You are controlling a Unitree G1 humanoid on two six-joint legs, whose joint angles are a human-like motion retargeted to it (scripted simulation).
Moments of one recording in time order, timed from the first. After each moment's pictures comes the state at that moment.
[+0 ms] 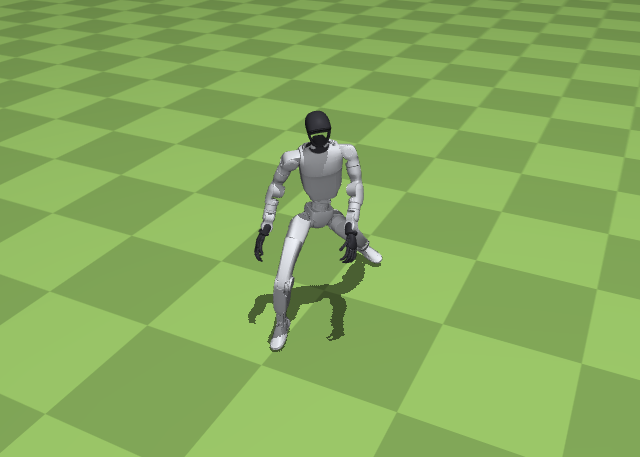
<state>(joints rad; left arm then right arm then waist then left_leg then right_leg) -0.58 0.10 -0.68 0.99 -0.06 -0.02 0.20 0.05 -0.48 0.09 1.00 0.25 0.02 -0.20 -0.27 0.27 0.10 0.13 0.87 0.22 0.41 -0.20 -0.26 -0.95 -0.63 -0.39 1.17 -0.02 0.26</state>
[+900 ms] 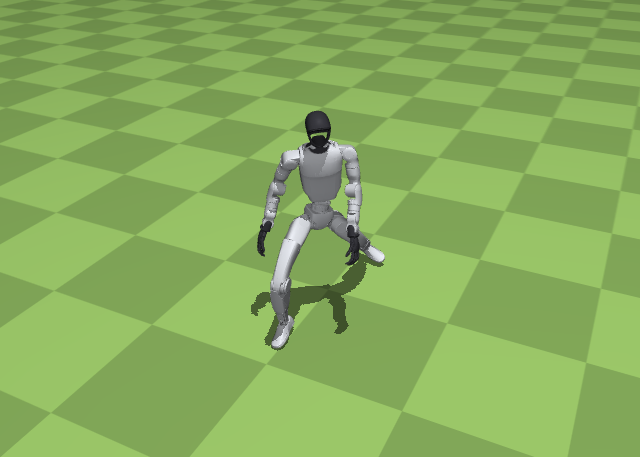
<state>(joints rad) -0.45 0.08 -0.58 1.12 -0.14 0.04 0.18 0.14 -0.42 0.07 1.04 0.20 0.06 -0.15 -0.34 0.24 0.10 0.16 0.87 0.21 0.35 -0.17 -0.23 -0.89 -0.74 -0.50 1.27 -0.11 0.26</state>
